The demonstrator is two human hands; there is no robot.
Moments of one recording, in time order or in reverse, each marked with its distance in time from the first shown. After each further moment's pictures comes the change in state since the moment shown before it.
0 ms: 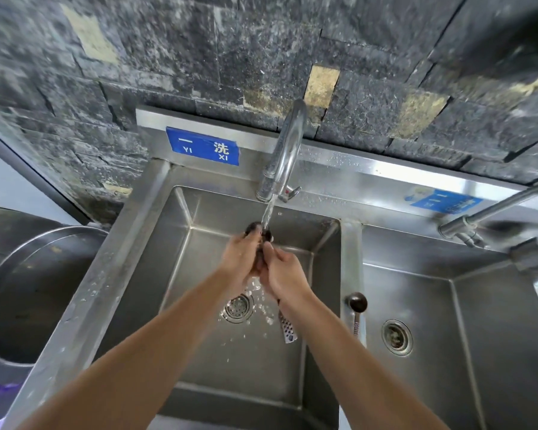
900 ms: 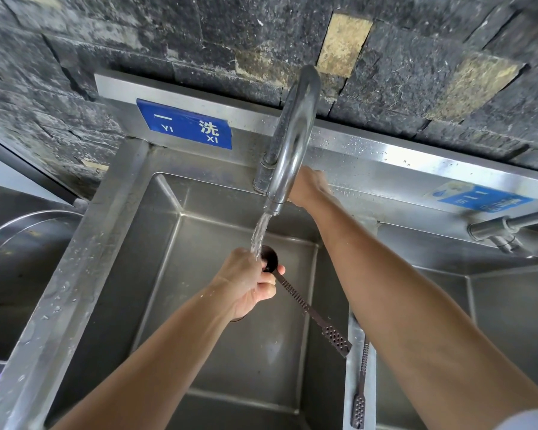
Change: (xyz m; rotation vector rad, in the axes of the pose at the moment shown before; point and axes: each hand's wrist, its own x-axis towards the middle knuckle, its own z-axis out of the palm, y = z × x) left_hand 0.055 -0.004 0.019 -0.347 0.076 -0.513; right_hand 0.218 -0.051 -0.061 -0.816 0.114 -0.013
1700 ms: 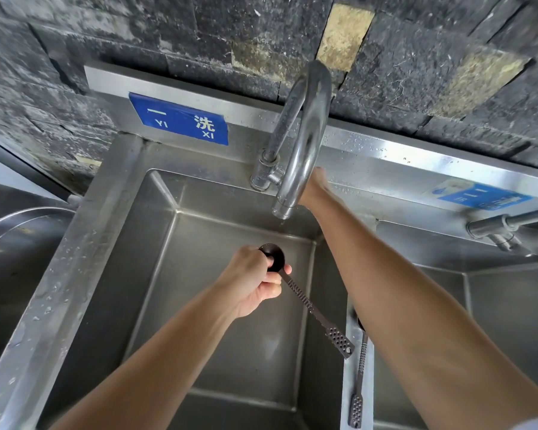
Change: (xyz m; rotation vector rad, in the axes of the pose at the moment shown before) left_hand 0.012 -0.002 0.010 0.010 -0.065 -0.018; right_hand 0.001 0.003 -0.001 0.209 0.008 0.038
